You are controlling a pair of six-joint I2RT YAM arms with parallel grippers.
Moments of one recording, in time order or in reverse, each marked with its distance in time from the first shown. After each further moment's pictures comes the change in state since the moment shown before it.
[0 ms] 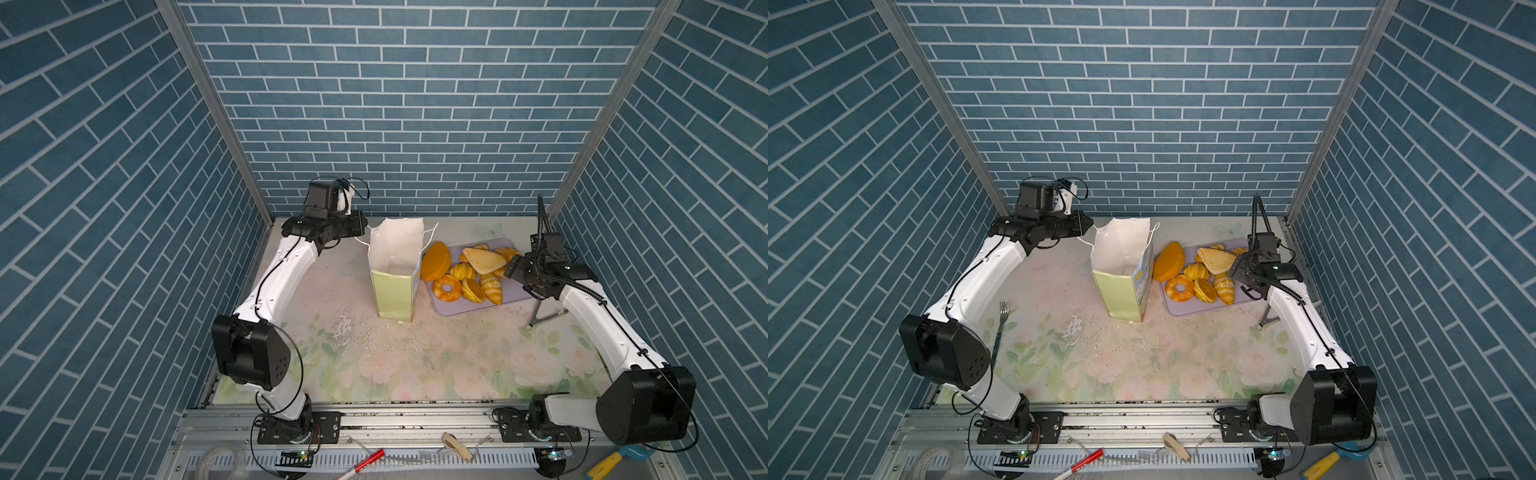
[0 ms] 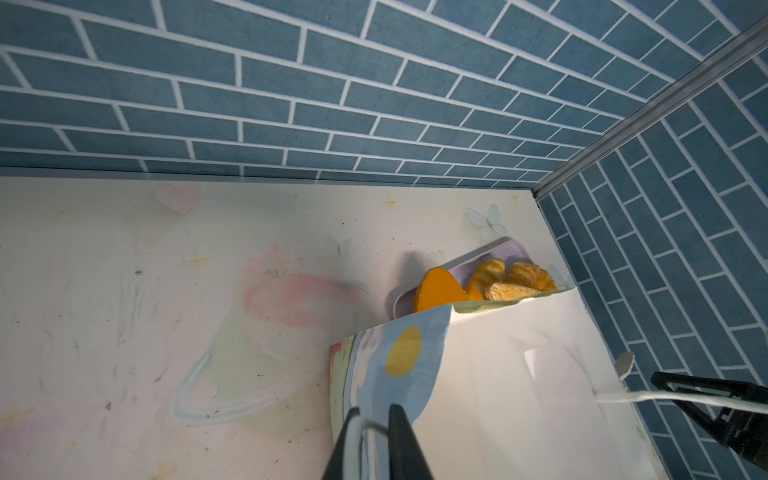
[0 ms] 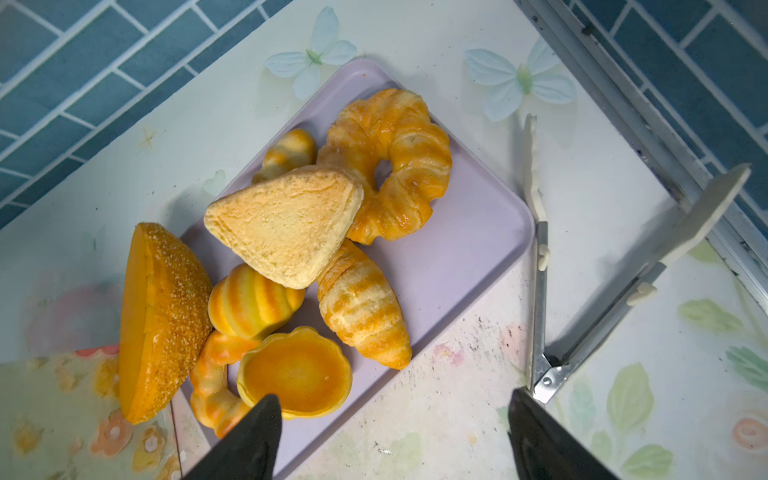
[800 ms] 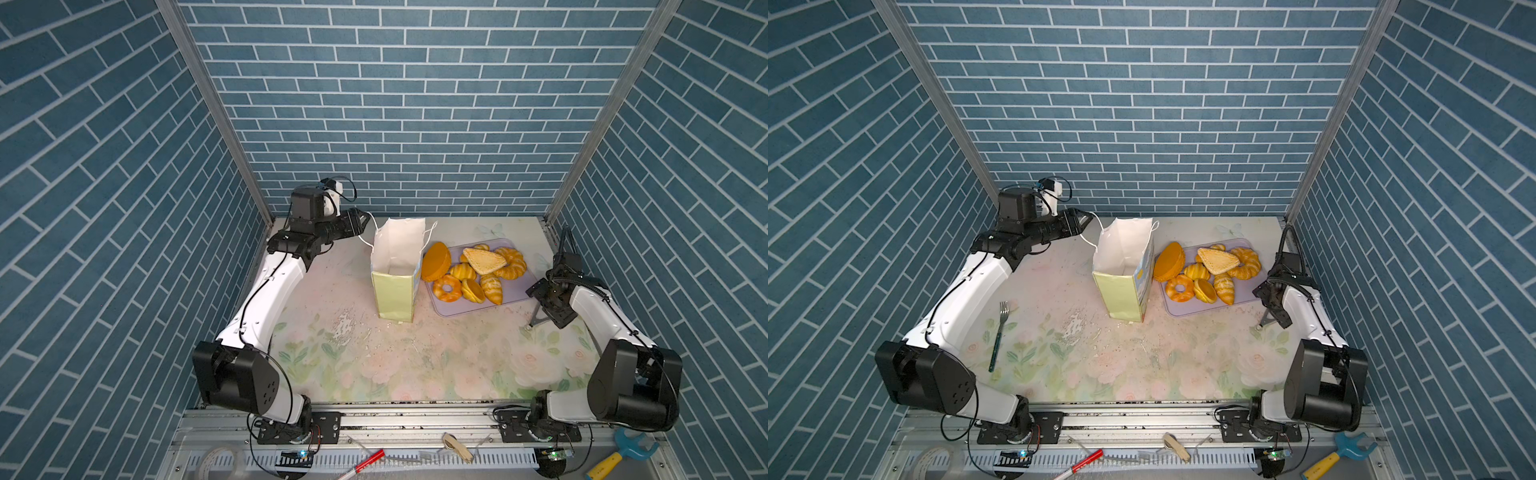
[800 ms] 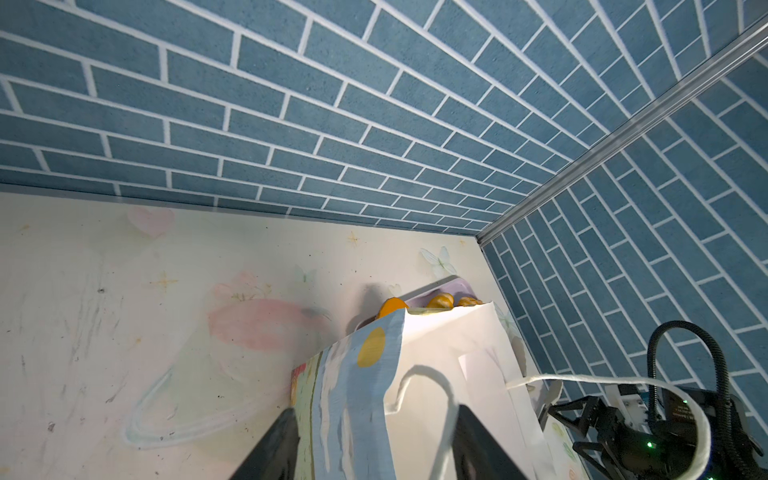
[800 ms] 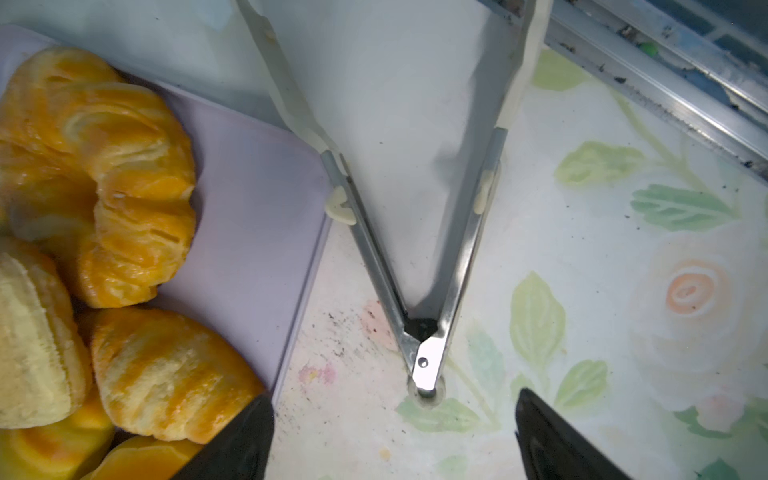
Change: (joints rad) left arm 0.022 -0.131 -0.124 0.156 0.089 -0.085; right arm -0.291 0.083 -0.188 0.006 -0.072 0.175
